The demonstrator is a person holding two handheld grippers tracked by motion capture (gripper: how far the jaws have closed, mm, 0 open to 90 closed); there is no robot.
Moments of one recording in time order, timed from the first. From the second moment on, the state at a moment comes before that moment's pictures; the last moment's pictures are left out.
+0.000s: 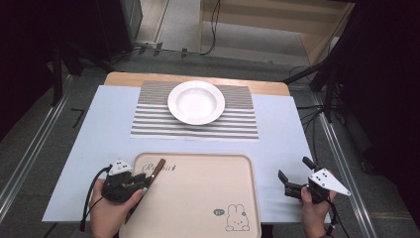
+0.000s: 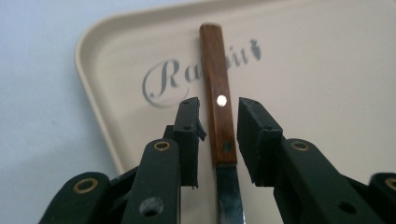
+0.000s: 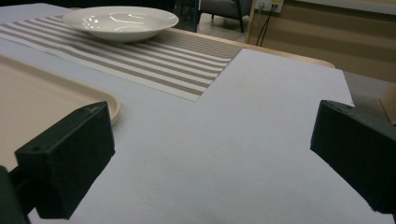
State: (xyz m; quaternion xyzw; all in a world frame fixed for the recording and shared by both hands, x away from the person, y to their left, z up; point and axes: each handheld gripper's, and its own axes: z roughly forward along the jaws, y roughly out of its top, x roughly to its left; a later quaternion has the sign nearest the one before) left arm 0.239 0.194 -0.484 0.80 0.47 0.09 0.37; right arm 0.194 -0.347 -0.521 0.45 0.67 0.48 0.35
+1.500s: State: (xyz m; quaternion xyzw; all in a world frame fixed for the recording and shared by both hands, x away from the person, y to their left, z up) left arm 0.257 0.209 -0.493 0.83 0.44 0.07 0.34; right arm 0.194 -0.346 -0.521 0.46 0.67 0.47 0.35
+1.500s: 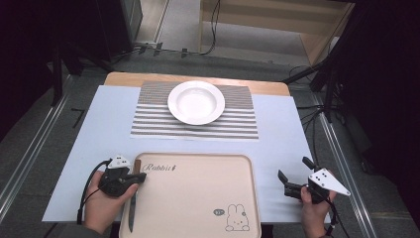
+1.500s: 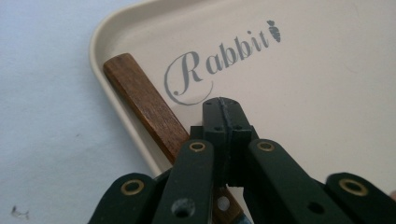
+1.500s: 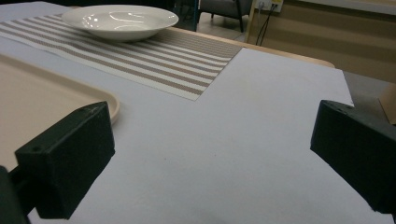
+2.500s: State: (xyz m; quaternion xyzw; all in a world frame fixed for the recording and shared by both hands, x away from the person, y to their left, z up) left arm 0.247 0.222 -0.478 0.77 0.40 0.14 0.47; right arm 0.194 -0.346 -0.521 0.45 0.67 0.47 0.35
